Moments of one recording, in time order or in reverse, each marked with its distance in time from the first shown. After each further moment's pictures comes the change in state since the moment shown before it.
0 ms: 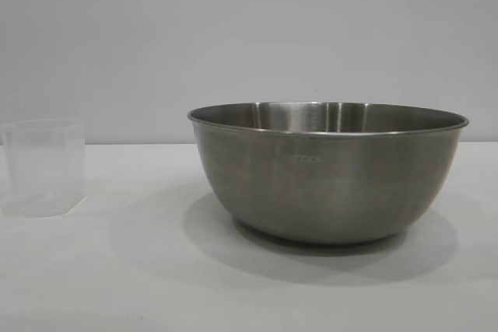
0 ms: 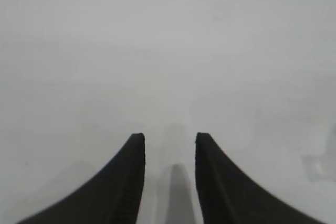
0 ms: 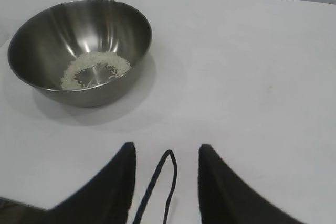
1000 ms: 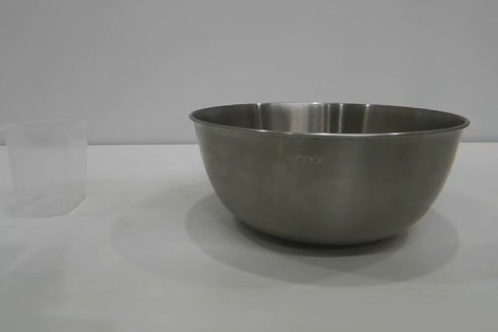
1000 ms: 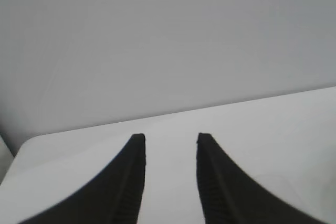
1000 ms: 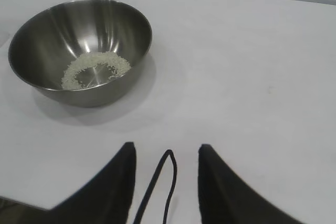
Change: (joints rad) left arm -0.175 -1.477 -0.049 0.468 1.355 -0.442; right arm 0.000 0.000 0.000 0.000 0.000 0.000
